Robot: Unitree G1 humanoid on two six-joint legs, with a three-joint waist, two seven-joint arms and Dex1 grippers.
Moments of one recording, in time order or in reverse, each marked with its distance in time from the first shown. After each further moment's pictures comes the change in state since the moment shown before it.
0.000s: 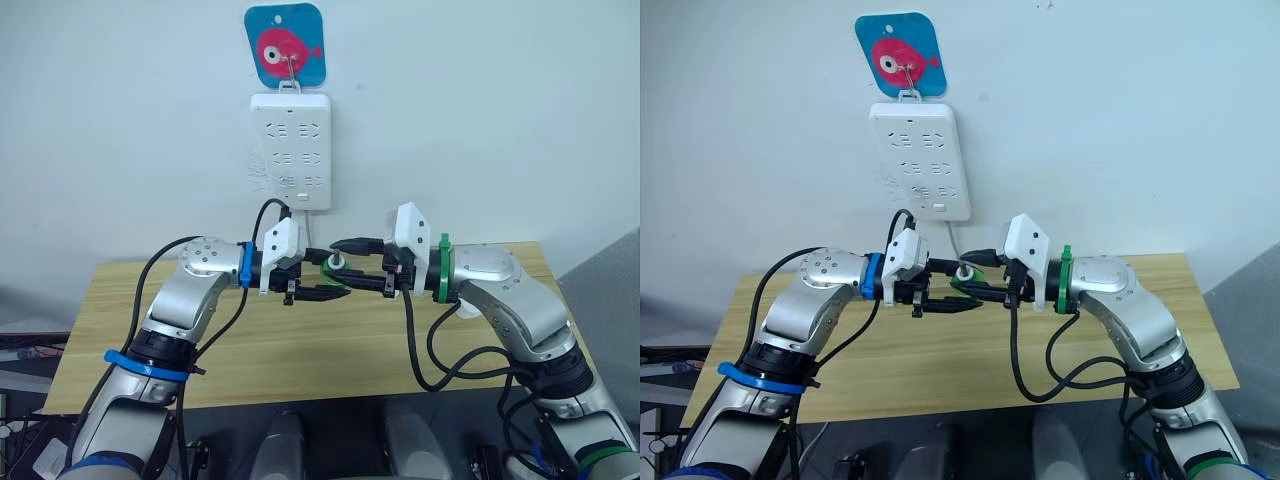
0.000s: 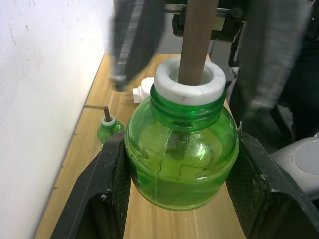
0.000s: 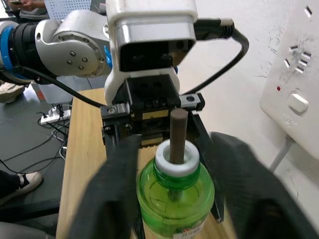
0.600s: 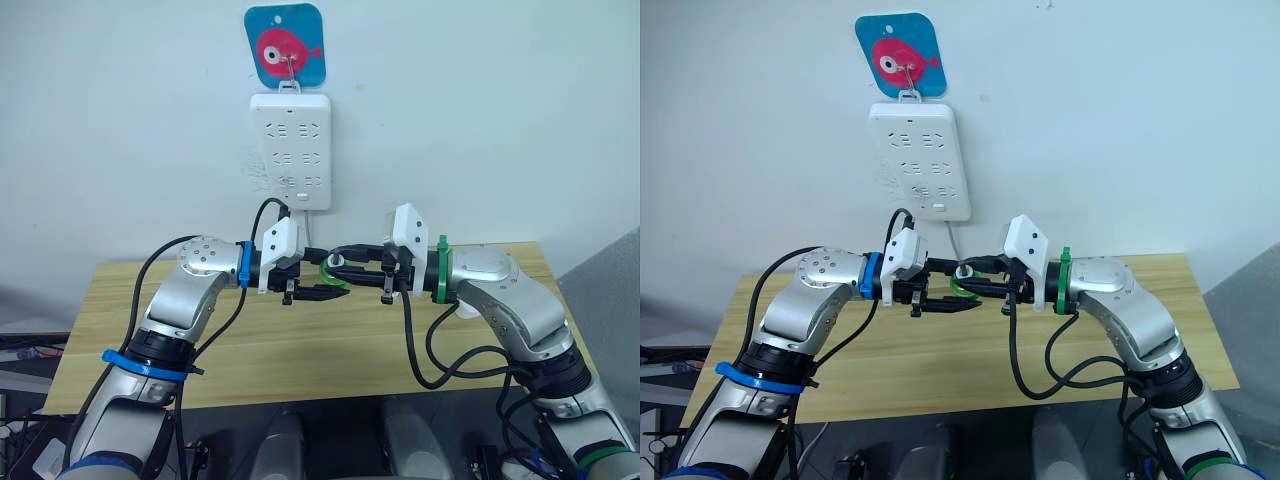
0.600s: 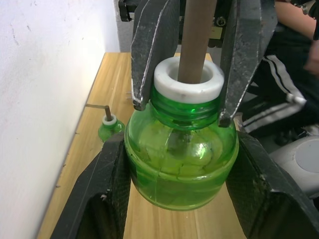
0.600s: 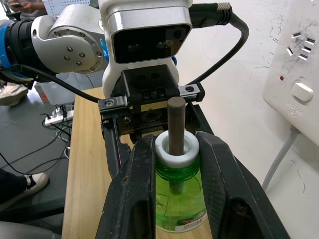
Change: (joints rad) left arm 0.000 0.001 0.002 -0.005 -0.007 0.010 0.002; right arm 0.002 0.008 -0.005 0.014 0.016 0.023 -0.001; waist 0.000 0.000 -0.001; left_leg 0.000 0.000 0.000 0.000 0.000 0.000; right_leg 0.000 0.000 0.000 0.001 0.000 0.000
